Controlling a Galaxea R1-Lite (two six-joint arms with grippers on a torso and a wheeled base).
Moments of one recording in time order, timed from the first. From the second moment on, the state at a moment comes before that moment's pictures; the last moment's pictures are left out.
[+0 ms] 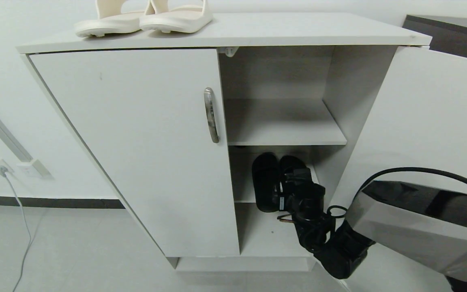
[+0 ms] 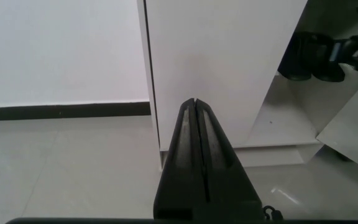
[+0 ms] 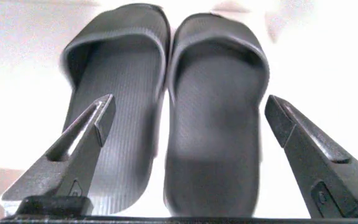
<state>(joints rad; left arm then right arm) 0.00 0.00 0.00 0.00 -0.02 0.00 0.68 2.39 -1.03 -1.28 -0.64 0.06</state>
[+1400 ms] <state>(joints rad) 0.00 0.00 0.00 0.00 -0.02 0.00 0.77 2.23 -0.80 -1.39 -0.65 0.06</state>
